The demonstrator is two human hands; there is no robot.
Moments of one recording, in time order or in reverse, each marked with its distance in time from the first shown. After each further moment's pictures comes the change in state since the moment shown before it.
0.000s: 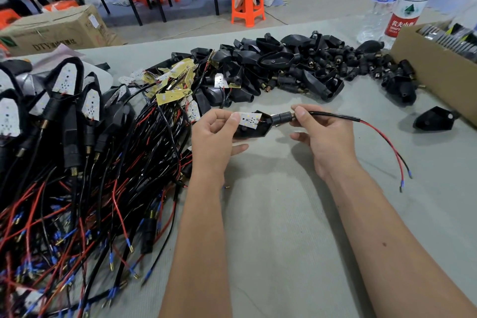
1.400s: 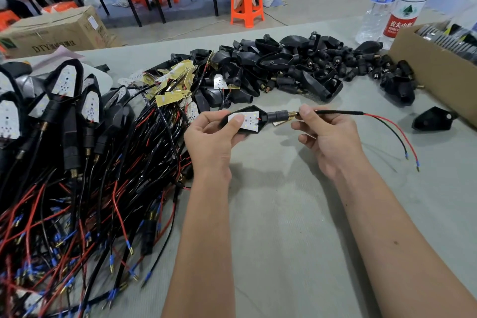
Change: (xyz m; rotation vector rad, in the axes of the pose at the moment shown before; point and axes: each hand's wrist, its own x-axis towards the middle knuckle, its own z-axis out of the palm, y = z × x) left_hand -0.006 0.008 0.009 -0.323 0.144 -0.050; right_hand -0.001 -0.013 -0.009 0.092 -0.072 0.124
